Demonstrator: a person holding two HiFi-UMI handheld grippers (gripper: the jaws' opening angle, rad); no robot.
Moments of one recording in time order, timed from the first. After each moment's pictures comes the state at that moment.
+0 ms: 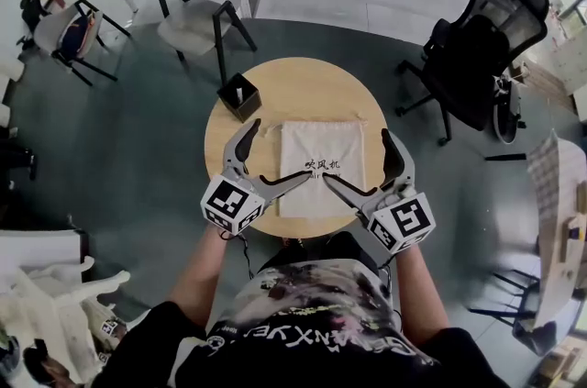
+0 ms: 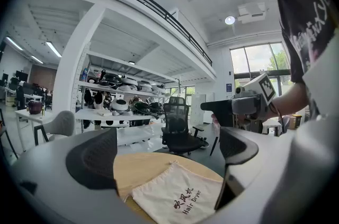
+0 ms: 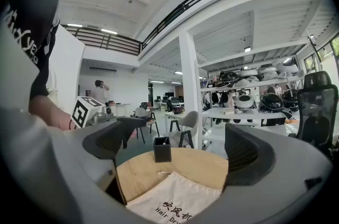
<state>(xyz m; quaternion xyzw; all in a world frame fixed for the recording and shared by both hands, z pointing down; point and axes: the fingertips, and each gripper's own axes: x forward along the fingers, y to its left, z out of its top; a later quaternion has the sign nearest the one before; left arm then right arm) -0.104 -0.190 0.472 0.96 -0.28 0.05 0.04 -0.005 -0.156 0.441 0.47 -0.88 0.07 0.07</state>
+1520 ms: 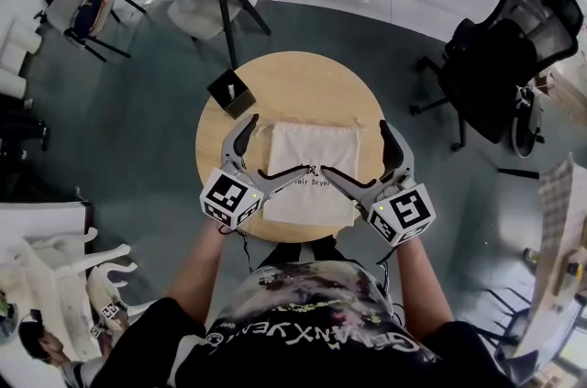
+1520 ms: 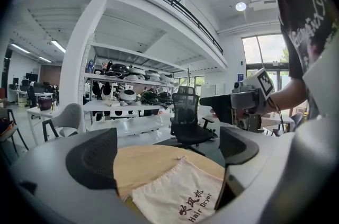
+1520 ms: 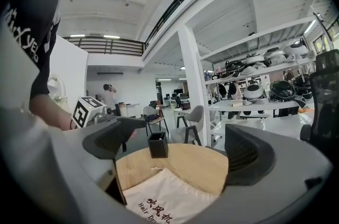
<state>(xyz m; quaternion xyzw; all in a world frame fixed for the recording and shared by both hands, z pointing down) -0.051 -0.240 0.506 0.94 -0.32 0.11 0.07 0.053 -0.222 0.471 0.41 -0.90 0.11 0.07</state>
